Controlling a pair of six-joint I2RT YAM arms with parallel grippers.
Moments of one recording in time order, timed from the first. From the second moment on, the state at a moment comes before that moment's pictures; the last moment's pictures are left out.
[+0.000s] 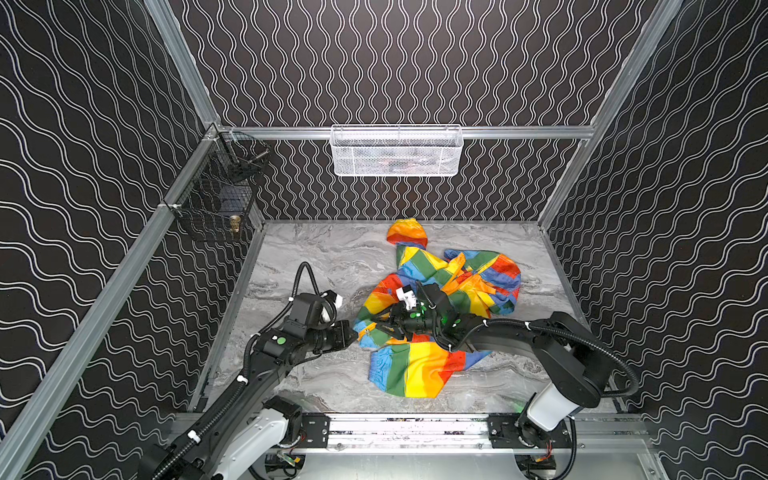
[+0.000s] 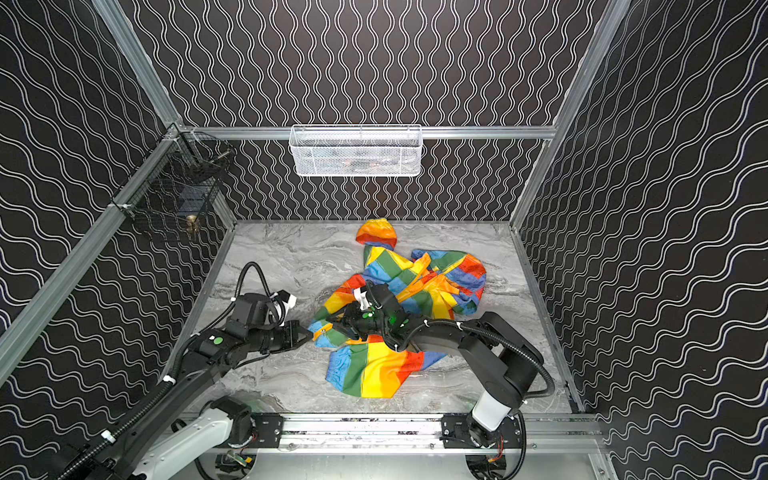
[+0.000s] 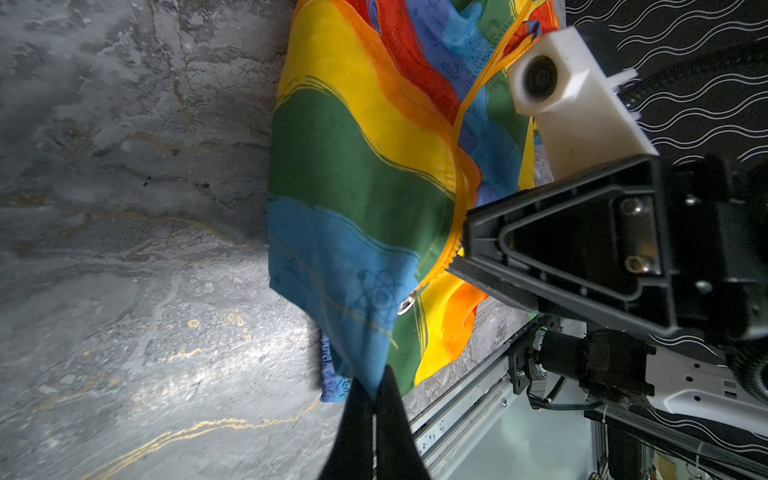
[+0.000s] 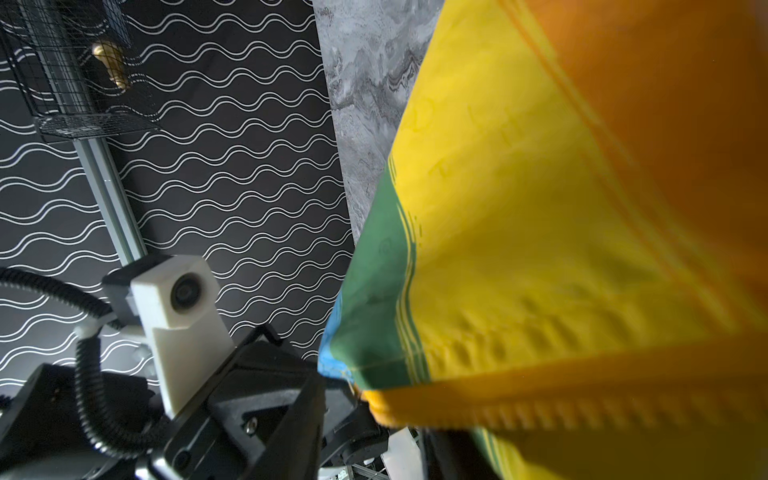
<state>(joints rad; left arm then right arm) -0.39 0.88 0.62 -0.61 0.44 -0.58 0.85 1.68 0.83 0.43 -0.52 1.42</state>
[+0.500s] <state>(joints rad) -0.39 0.83 0.56 -0.53 0.48 -0.63 0.85 1.74 0.83 0.56 -0.52 1.51</state>
